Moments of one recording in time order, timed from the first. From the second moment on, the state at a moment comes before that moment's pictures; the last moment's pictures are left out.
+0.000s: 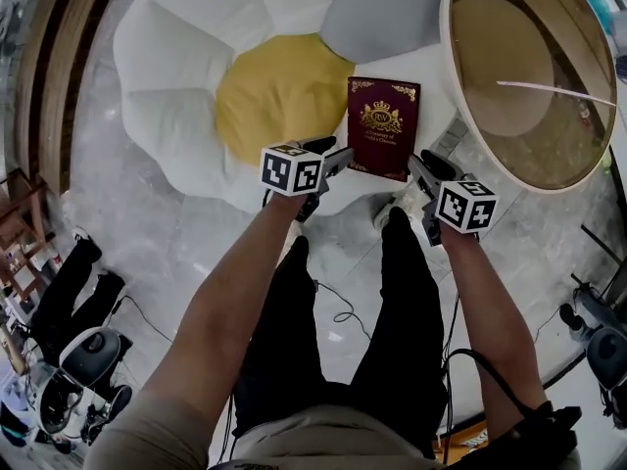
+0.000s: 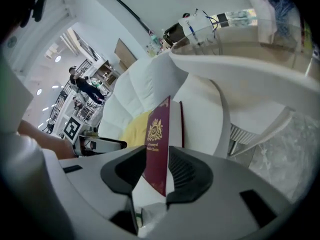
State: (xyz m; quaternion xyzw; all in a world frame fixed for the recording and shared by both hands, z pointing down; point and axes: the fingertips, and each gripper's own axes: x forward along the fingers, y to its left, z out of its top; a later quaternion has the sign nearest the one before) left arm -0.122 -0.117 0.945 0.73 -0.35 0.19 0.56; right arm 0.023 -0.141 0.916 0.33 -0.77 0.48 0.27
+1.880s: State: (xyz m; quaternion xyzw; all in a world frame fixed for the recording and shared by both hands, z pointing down) left arm -0.111 0.107 0.330 0.93 -0.22 0.18 0.25; right arm -0.030 0.106 0.345 0.30 -0.90 0.23 0.21
